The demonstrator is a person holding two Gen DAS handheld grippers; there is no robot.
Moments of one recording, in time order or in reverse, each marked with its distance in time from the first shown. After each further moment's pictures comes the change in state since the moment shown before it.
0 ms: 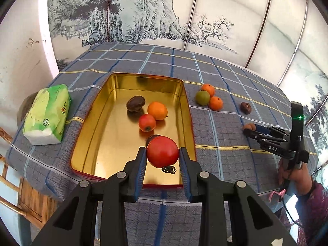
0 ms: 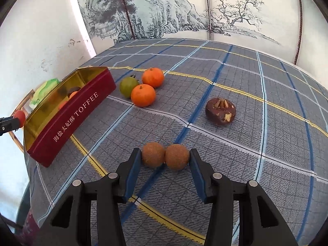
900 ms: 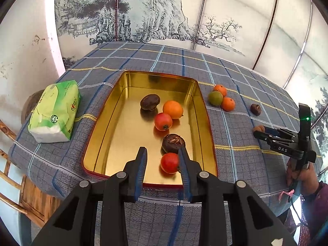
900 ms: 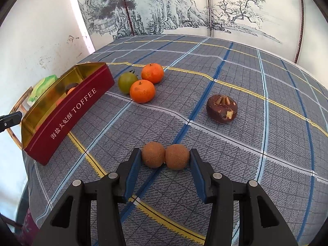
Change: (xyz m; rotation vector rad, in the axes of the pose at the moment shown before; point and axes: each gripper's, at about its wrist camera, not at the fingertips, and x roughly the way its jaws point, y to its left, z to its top) left arm 0.008 0.019 -0.004 -0.026 -0.003 0.025; right arm 0.006 0.002 0.000 -0.001 0.022 -0.004
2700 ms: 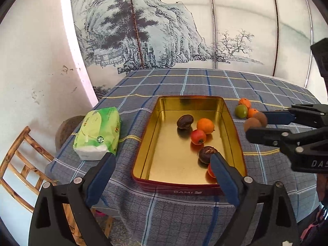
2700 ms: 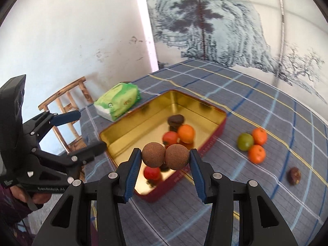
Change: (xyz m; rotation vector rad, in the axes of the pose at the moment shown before) left arm -0.040 0.009 -0.013 0.084 -0.186 0.251; right arm -0.052 0.190 0.052 -0.272 -0.087 0.250
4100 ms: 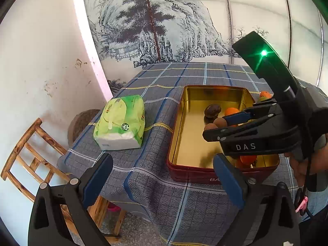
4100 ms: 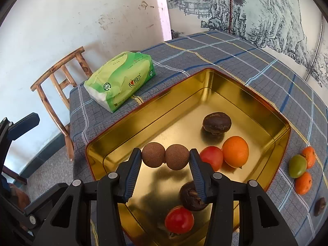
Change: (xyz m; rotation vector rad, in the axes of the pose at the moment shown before) left arm 0.011 0.037 -0.022 -0.018 0.026 0.088; right arm 0.130 0.037 0.034 -0.045 0.228 0.029
